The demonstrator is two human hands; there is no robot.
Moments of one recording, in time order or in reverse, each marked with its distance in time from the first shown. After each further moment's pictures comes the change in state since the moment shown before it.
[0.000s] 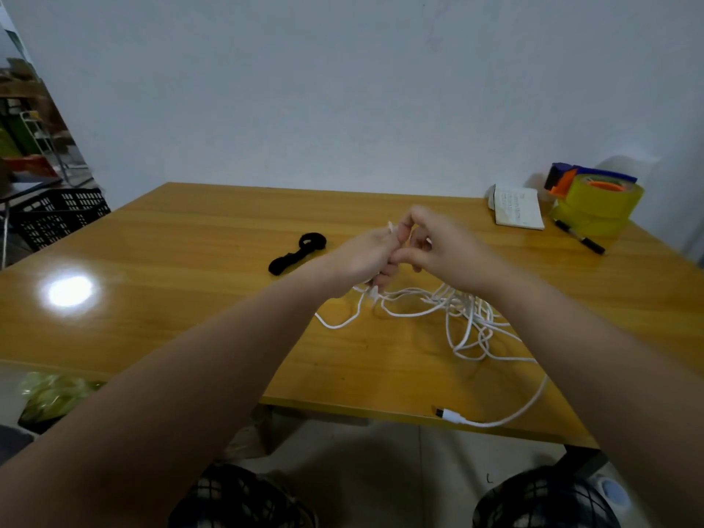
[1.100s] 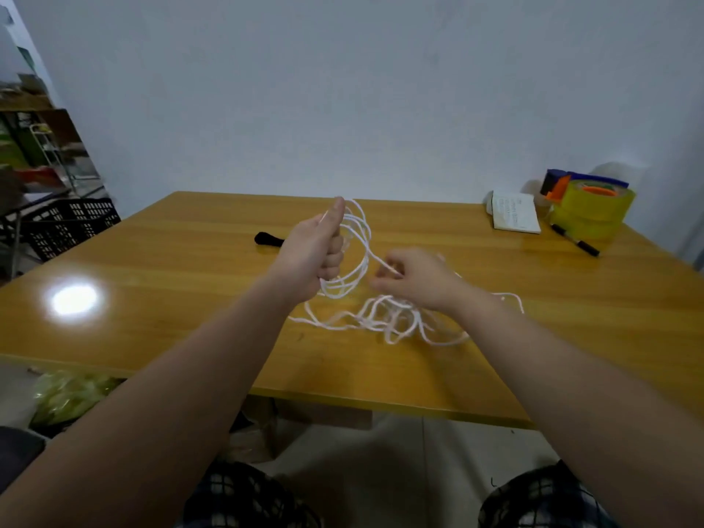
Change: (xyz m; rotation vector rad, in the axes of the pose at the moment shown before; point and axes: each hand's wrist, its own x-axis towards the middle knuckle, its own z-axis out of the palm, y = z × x) left_hand -0.033 -0.016 -0.040 -0.575 0.316 0.039; right_hand -0.001 -0.004 0.040 -0.159 -0.082 0.240
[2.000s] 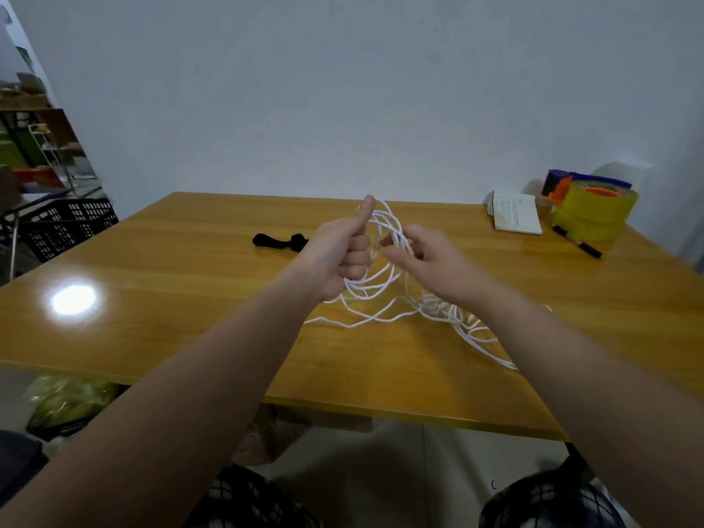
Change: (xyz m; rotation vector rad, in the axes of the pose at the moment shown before) left_hand 0.004 0.006 0.027 -0.083 -0.102 -0.160; right_hand -0.004 -0.001 -0.020 0.403 0.093 -0.117
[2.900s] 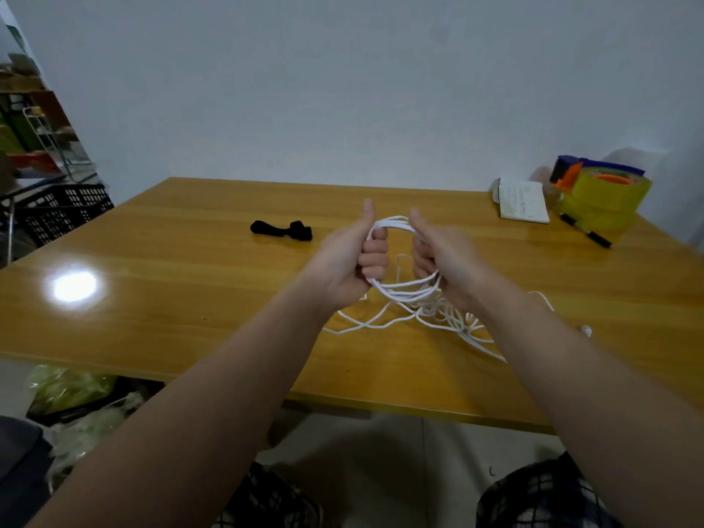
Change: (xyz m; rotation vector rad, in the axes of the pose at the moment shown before) left_hand -0.004 -0.018 0.013 -0.256 -0.037 -0.125; right_hand -0.002 0.003 0.008 0.609 0.155 0.358
